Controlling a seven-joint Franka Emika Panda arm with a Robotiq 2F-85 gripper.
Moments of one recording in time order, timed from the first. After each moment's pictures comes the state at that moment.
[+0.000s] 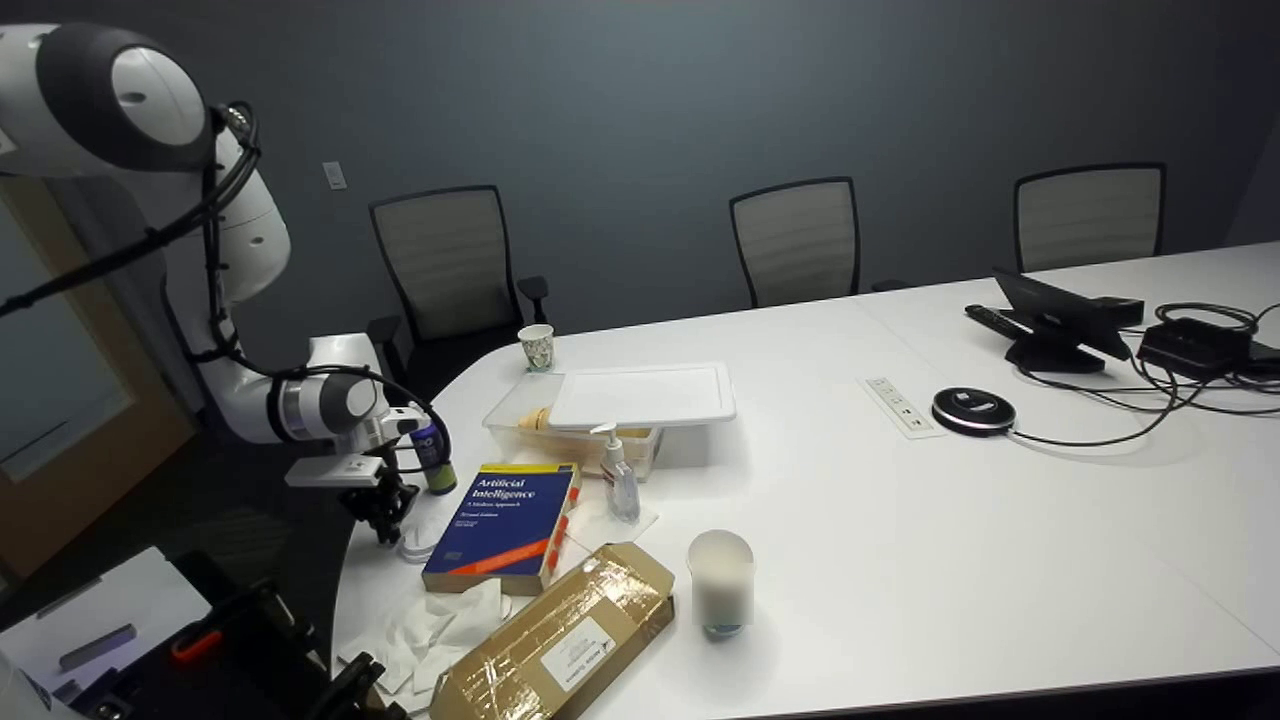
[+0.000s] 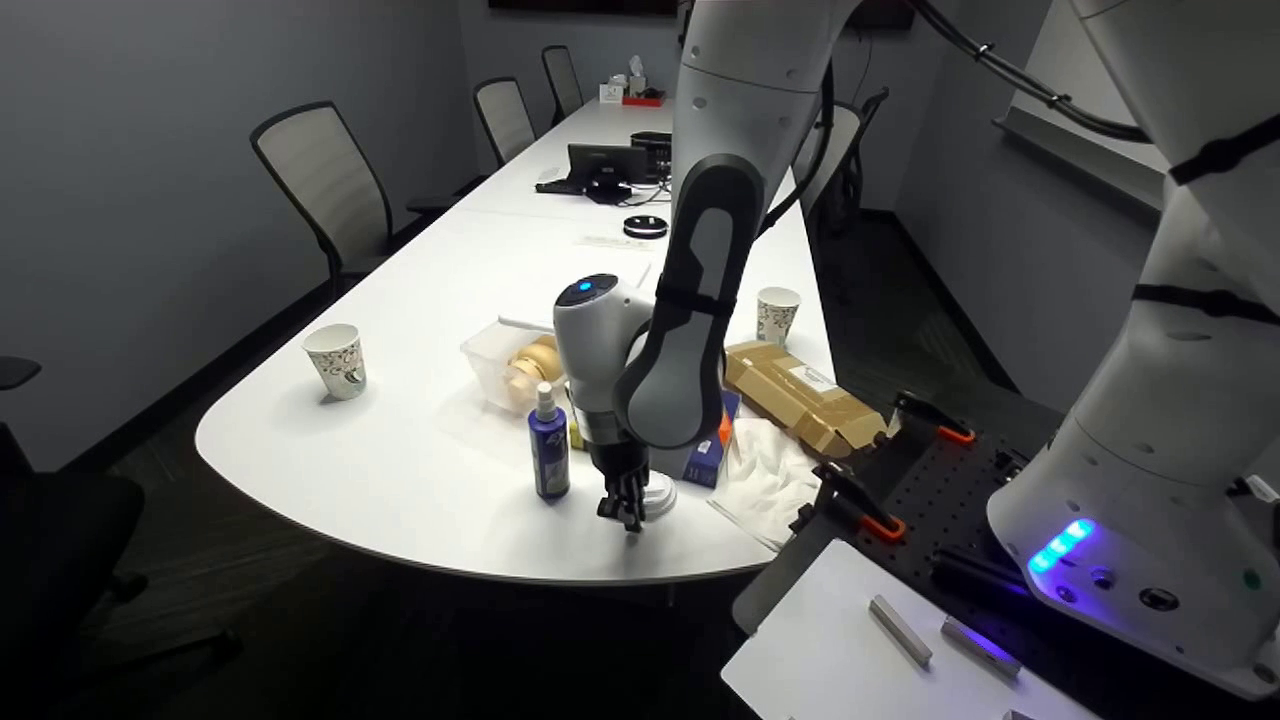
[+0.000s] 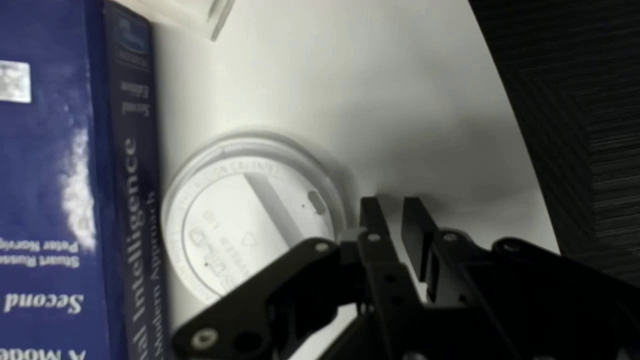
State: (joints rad) arm 0.40 0.80 0.04 -2.22 -0.19 2.84 0.14
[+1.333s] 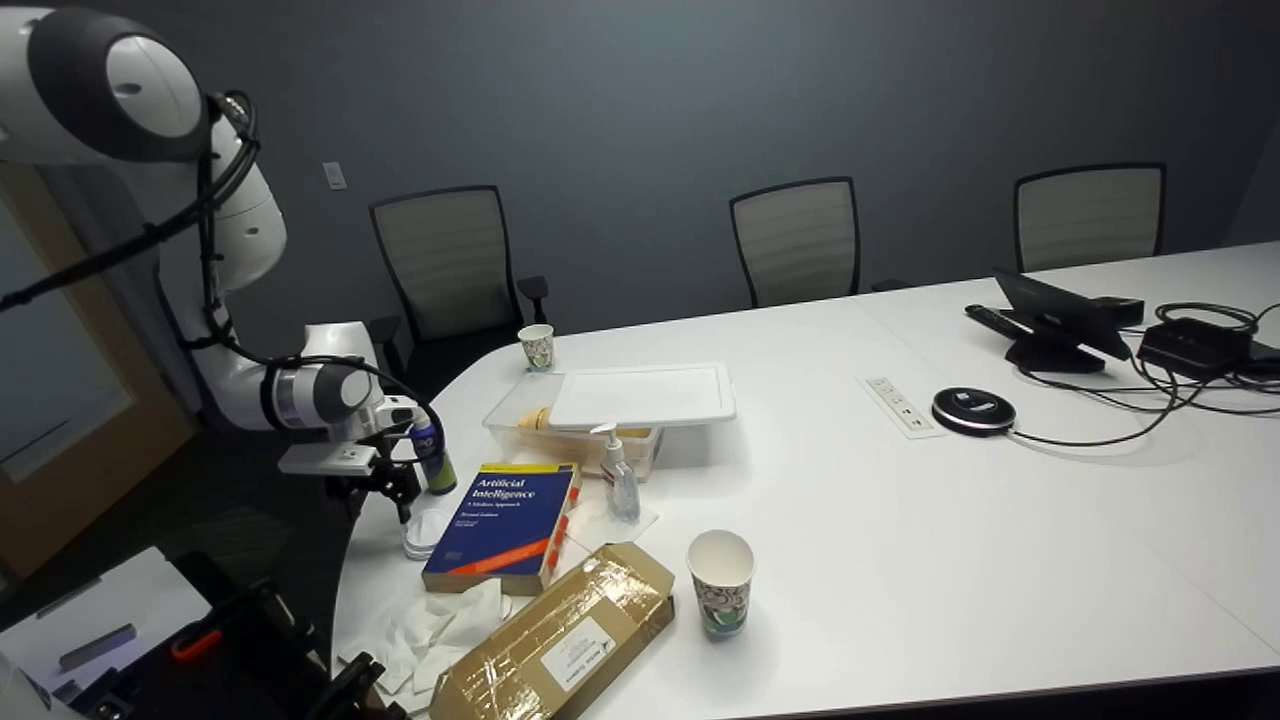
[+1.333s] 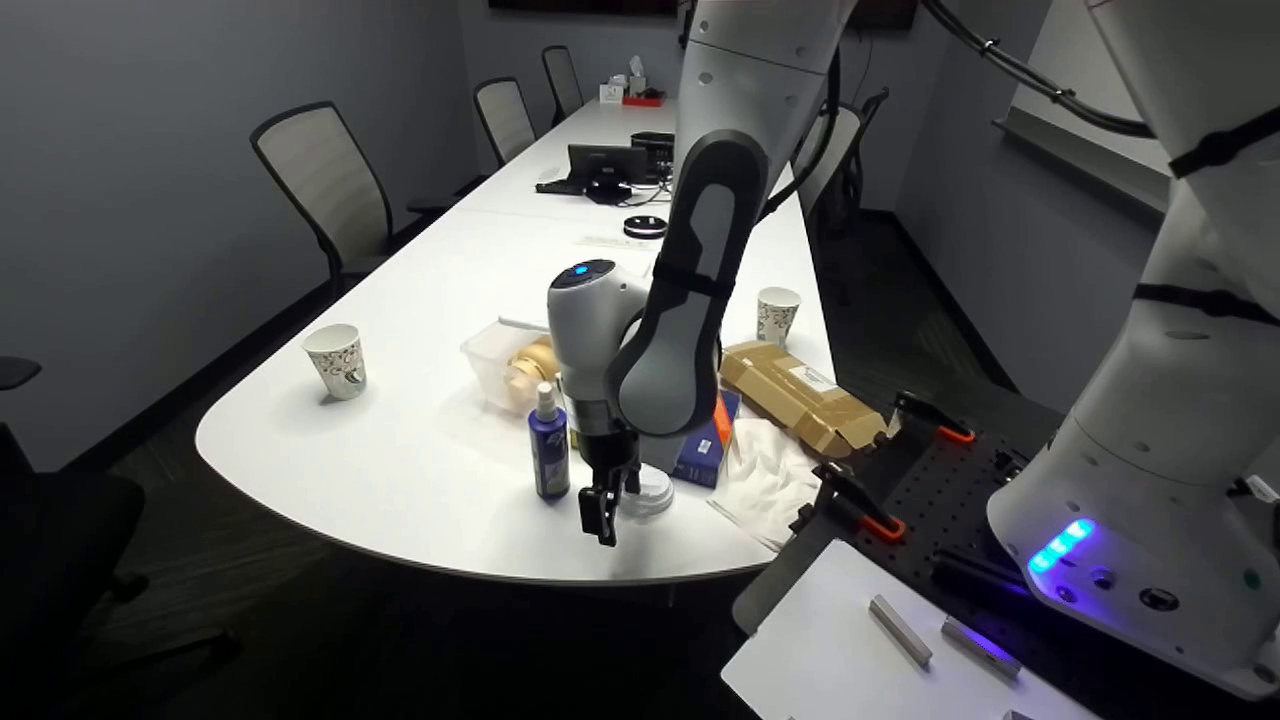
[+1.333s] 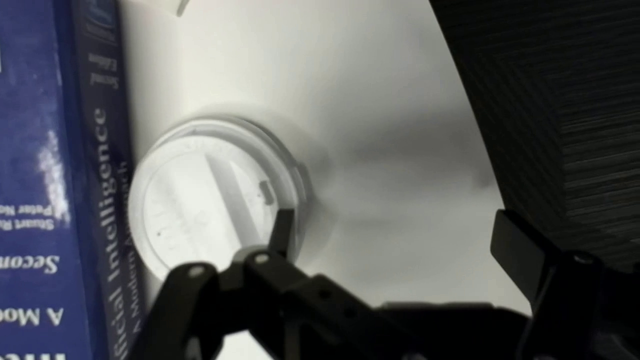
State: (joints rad) arm 0.35 0.76 0.10 -2.23 -0.18 2.84 0.14
